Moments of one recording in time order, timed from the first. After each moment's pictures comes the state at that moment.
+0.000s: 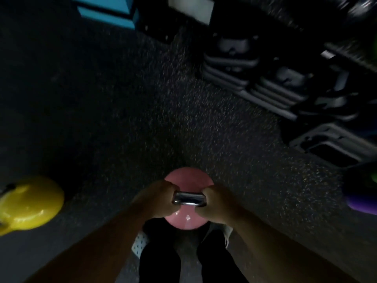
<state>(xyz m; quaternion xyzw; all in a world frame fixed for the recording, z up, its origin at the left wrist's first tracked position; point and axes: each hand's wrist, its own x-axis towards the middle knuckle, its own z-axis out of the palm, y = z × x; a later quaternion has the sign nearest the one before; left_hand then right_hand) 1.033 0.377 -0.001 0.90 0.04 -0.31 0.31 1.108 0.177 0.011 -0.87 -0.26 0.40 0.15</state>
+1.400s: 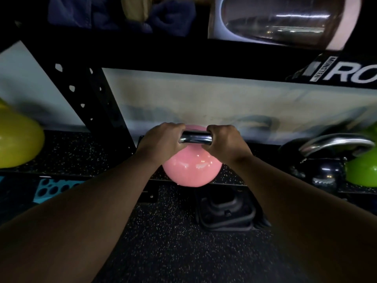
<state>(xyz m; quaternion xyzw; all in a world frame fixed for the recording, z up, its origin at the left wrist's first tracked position) 1.695 0.605 0.222 0.97 -0.15 0.06 0.17 1.706 0.414 0.213 -0.97 -0.17 -0.06 0.19</state>
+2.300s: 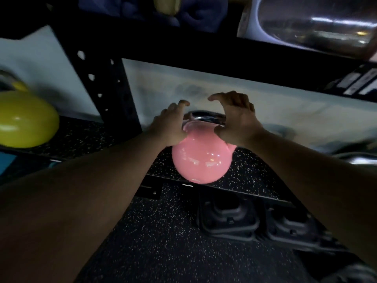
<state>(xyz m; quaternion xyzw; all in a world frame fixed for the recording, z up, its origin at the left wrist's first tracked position) 1.726 0.629 0.221 0.96 -0.05 -0.02 0.26 1.746 0.427 0.255 -0.97 -0.21 -0.03 0.16</state>
